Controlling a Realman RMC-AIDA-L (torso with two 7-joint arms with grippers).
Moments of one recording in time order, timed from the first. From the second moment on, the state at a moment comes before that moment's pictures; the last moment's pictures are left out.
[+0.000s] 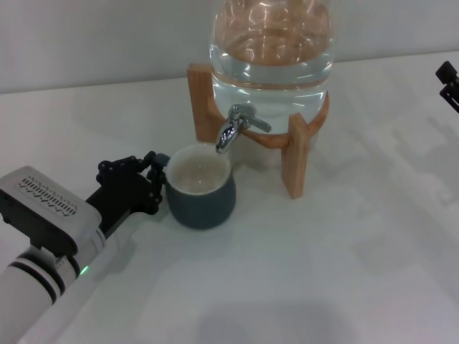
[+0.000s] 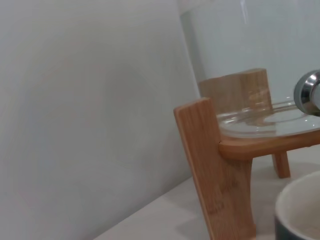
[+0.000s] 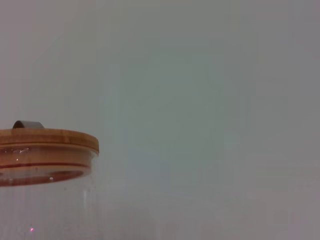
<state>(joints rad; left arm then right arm) -0.60 -2.09 2.74 0.27 -0.86 0.86 0.02 0.33 2.00 -0.74 -0.11 2.30 1.54 -2.57</state>
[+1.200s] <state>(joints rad) -0.60 -2.09 2.74 0.25 -0.88 0.85 -0.04 0.34 2.00 -0.74 -0.11 2.30 1.54 -2.57</state>
